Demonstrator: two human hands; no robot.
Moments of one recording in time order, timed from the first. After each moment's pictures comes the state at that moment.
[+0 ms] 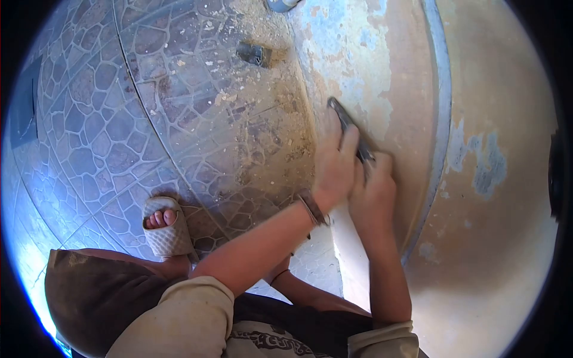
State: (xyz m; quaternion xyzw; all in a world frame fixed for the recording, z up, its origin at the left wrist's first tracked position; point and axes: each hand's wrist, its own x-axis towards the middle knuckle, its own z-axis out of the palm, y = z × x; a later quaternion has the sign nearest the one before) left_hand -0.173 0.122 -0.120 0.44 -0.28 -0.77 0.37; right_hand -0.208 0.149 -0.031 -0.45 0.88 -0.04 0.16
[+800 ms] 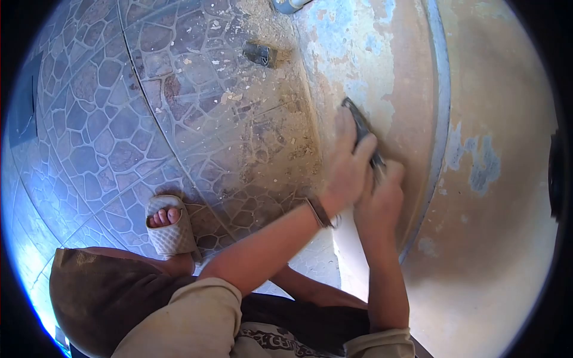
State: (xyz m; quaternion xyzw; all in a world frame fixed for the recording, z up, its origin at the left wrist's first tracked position) left_hand -0.166 0.116 -0.108 0.42 -0.33 -0.76 0.38; right_hand -0.185 0.142 -0.024 -0.43 0.89 -0.04 0.12
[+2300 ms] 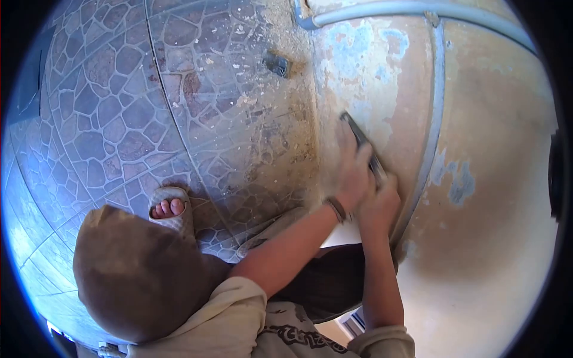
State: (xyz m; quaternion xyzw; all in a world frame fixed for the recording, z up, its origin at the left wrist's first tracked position) left_hand -0.198 0.120 -0.112 0.46 -0.26 -0.73 0.44; right_hand -0.193 0.136 -0.014 -0.39 0.92 0.00 0.09
